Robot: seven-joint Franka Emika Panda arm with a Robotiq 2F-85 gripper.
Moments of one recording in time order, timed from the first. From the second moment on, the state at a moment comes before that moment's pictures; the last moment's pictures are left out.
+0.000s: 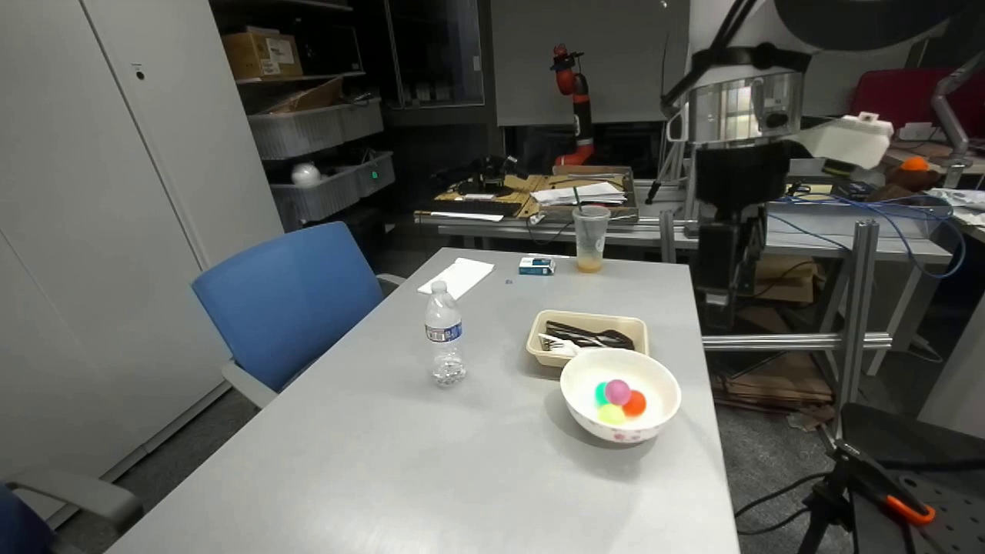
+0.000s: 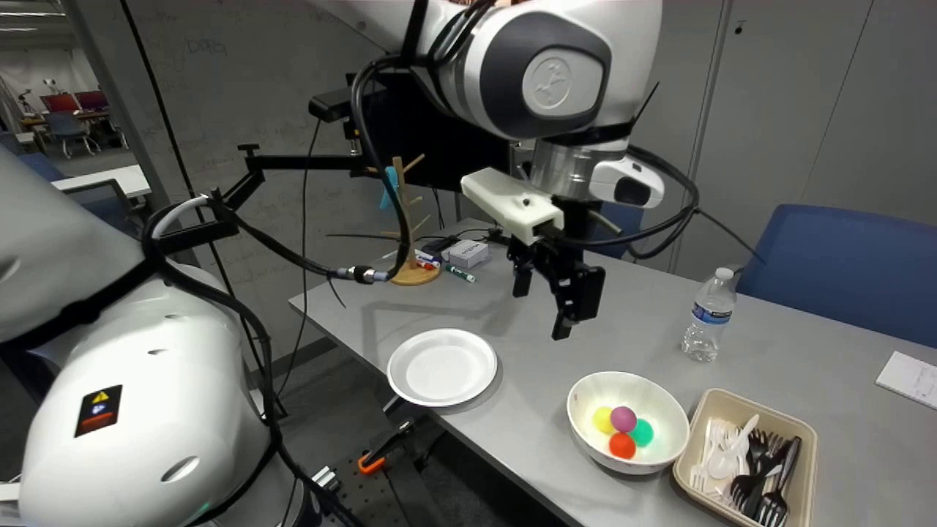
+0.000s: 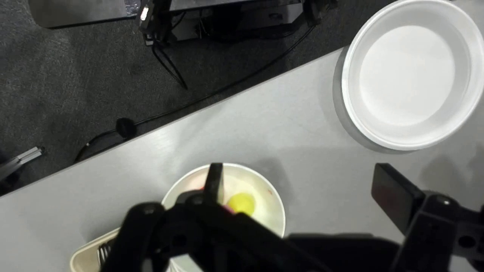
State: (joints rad) arm -0.06 -0.40 -0.05 -2.55 0.05 2.02 0.01
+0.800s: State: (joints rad) arm -0.09 -0.10 -0.13 -2.50 0.05 2.40 -0.01
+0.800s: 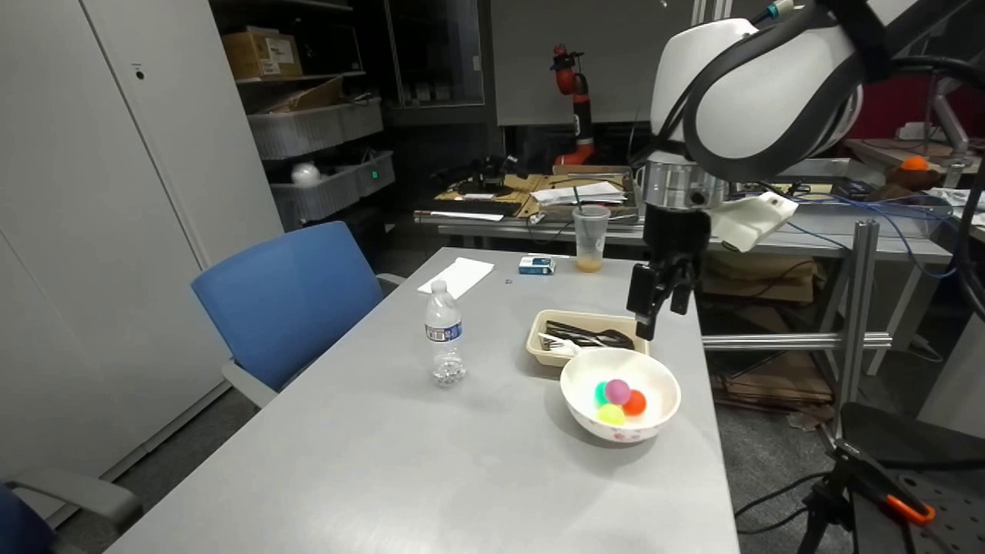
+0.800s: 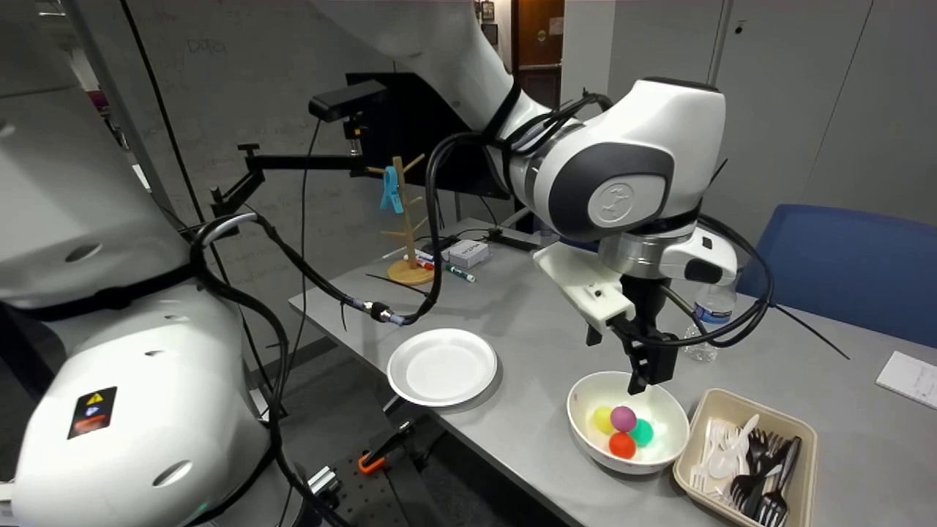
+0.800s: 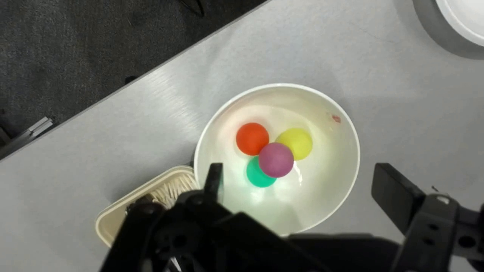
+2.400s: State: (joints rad) arm -0.09 0.17 -0.08 -2.43 -0.01 2.62 0.05
